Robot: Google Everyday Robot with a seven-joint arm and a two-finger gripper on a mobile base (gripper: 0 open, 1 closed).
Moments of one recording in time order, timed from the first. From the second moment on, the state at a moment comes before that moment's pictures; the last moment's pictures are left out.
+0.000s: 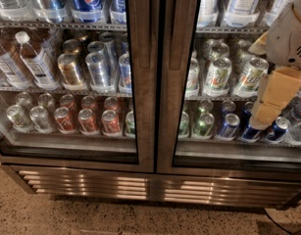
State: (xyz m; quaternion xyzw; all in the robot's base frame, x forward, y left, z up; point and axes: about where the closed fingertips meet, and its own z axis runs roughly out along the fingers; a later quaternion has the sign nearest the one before) arm 0.455 -0.211 0.958 -0.60 0.79 -0.01 0.15
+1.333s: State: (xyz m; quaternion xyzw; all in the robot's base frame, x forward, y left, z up) arm 0.458 -0.206 0.929 -0.64 0.74 0.10 0.17
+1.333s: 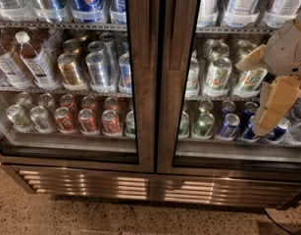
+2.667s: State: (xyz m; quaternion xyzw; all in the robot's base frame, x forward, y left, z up) arm 0.399 -0.203 0.874 -0.65 0.73 0.10 0.18
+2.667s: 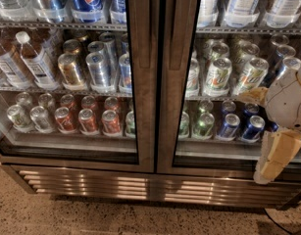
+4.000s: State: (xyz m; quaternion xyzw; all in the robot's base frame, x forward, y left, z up) arm 0.400 -0.198 0.881 -0.68 0.58 0.31 0.32
